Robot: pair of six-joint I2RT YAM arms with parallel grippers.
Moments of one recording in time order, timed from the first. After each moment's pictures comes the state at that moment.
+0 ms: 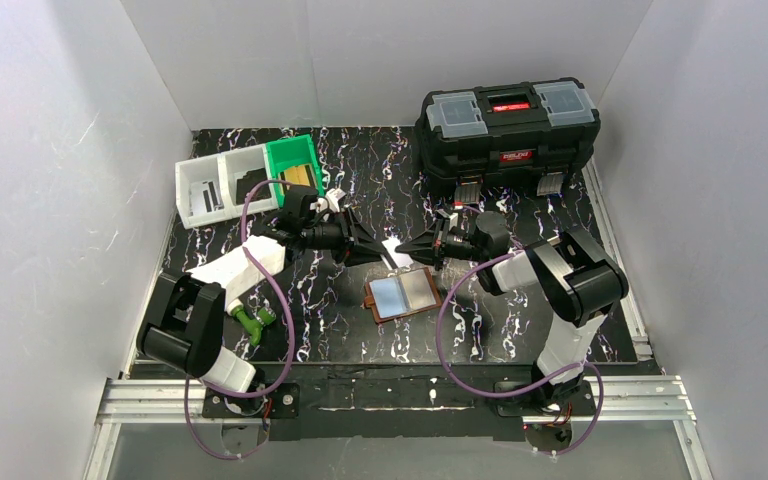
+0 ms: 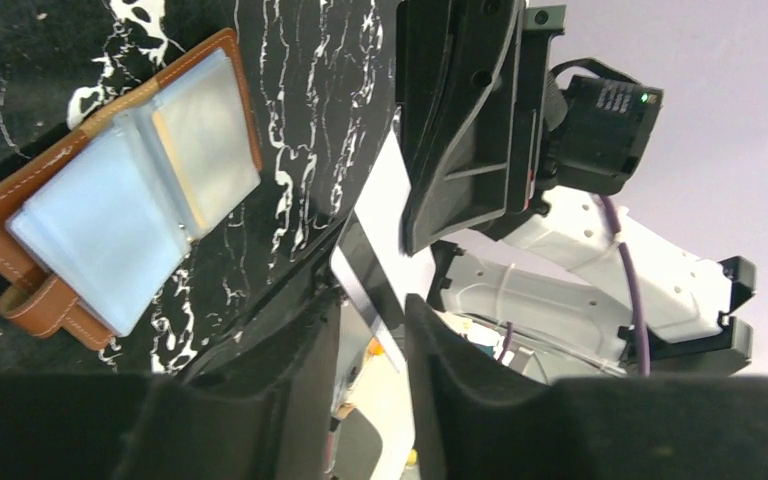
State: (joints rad) left arm -0.40 1.50 0.87 -0.06 0.83 -1.06; right arm 0.45 1.81 0.60 1.13 -0.92 1.76
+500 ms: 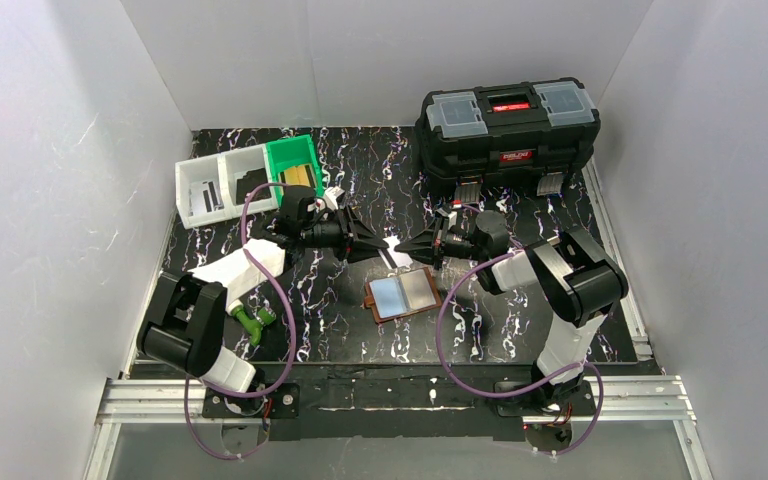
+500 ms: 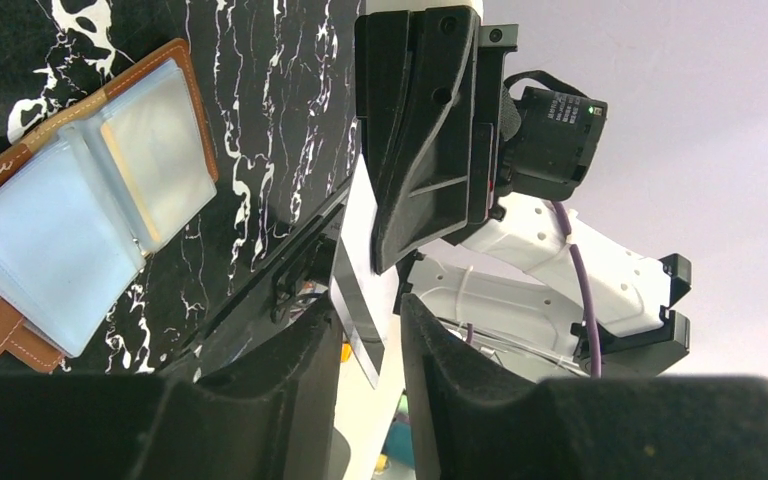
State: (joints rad) left arm -0.40 1.50 0.83 0.10 0.86 -1.19; right arm 0.45 1.81 0.60 1.15 -0.93 1.78
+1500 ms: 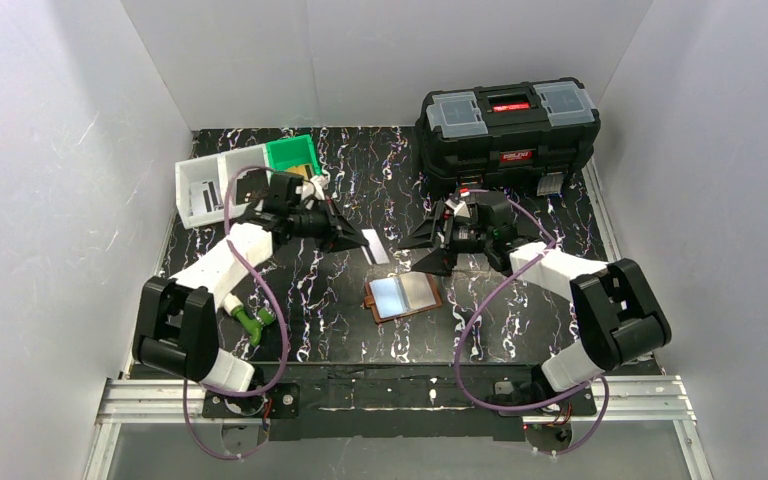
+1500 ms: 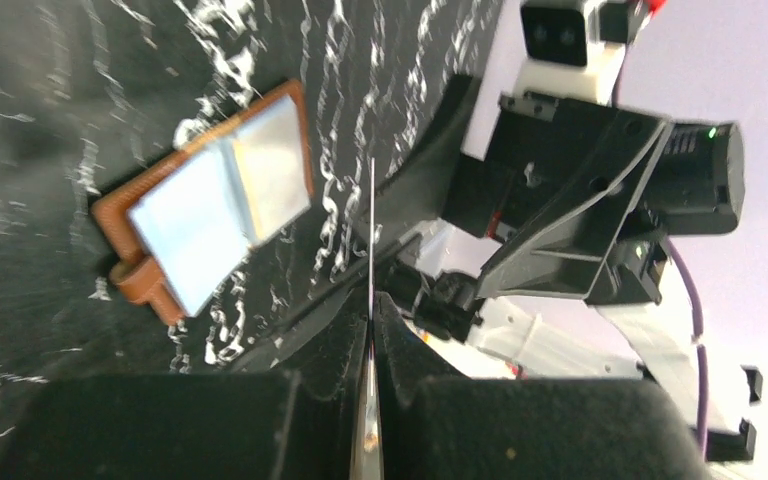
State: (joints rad) left arm -0.31 1.47 0.99 -0.32 0.75 -0.92; right arm 0.43 1.52 0.74 0.25 -0.88 1.16
